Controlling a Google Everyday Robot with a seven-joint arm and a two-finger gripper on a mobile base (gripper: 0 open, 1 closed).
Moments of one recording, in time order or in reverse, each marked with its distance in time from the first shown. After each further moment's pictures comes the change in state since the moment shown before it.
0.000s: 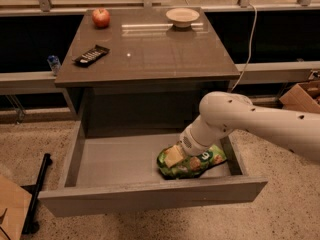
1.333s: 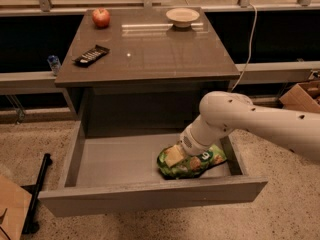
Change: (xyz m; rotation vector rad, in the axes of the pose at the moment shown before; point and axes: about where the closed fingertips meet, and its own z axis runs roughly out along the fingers) arm 0.000 0.000 -0.001 0.000 0.000 0.000
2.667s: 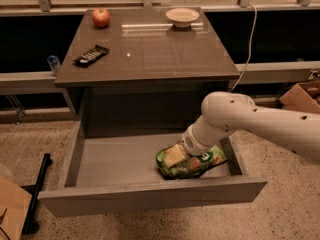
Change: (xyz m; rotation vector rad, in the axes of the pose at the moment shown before) arm 0.001 -0.001 0.000 0.003 -0.002 0.002
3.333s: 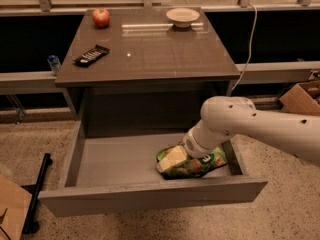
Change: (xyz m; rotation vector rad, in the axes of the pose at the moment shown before) arm 0.008 -0.015 -0.001 0.067 -0.009 0.035
